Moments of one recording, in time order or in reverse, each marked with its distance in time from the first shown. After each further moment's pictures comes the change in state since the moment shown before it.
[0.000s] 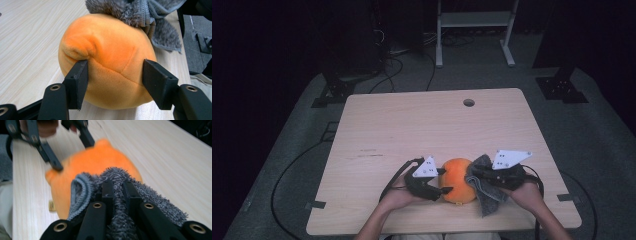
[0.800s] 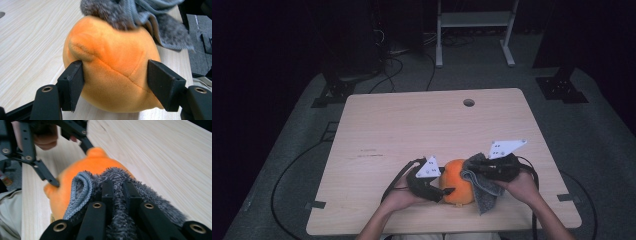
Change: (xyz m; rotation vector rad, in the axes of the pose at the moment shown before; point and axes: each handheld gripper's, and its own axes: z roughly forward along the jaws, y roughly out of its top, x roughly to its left) left arm -0.005 0.004 0.003 0.000 0.025 0.001; right arm -0.019 0.008 0.008 0.026 0.074 0.077
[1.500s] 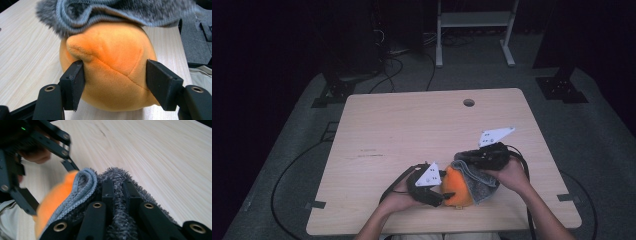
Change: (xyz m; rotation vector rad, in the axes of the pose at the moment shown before) left arm -0.007 -0.004 -0.002 0.000 -0.012 0.105; right arm -0.020 0.020 0.022 0.008 0.042 0.044
